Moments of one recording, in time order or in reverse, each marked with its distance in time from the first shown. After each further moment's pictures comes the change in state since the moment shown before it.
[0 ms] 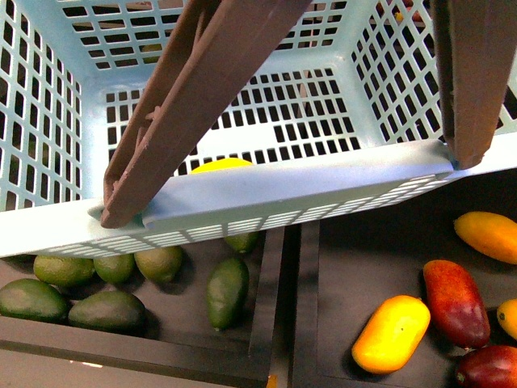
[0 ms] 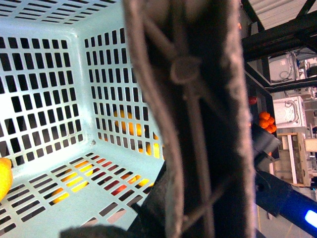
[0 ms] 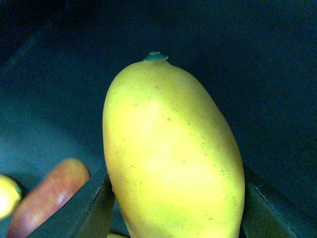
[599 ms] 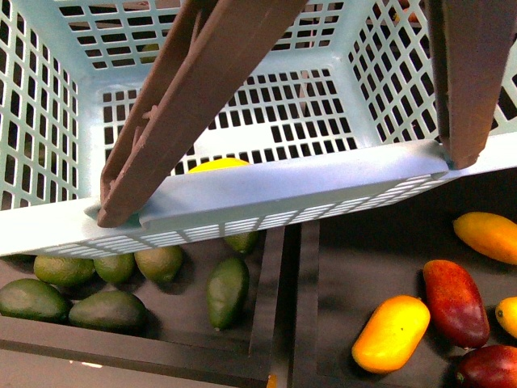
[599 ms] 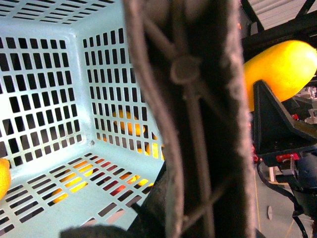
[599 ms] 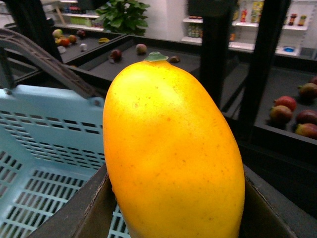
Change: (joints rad) left arm 0.000 0.000 0.000 0.000 0.000 0.000; right arm 0.479 -0.377 0.020 0.182 0.157 0.539
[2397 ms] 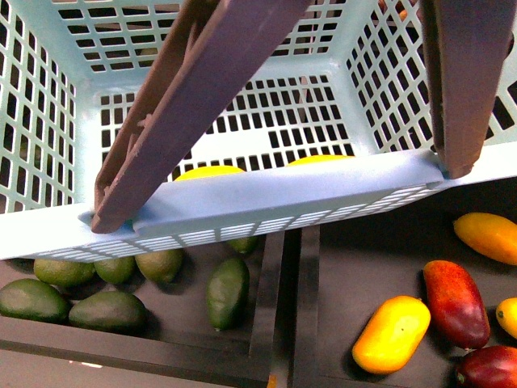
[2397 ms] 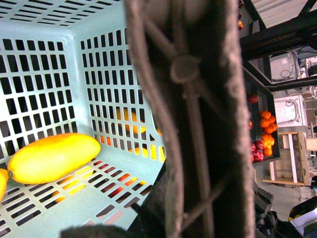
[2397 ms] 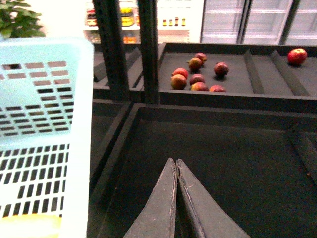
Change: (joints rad) left arm -0.002 0.002 -0.002 -0.002 0.000 0.001; right arm -0.155 -0.594 -0.676 0.134 0.344 0.025
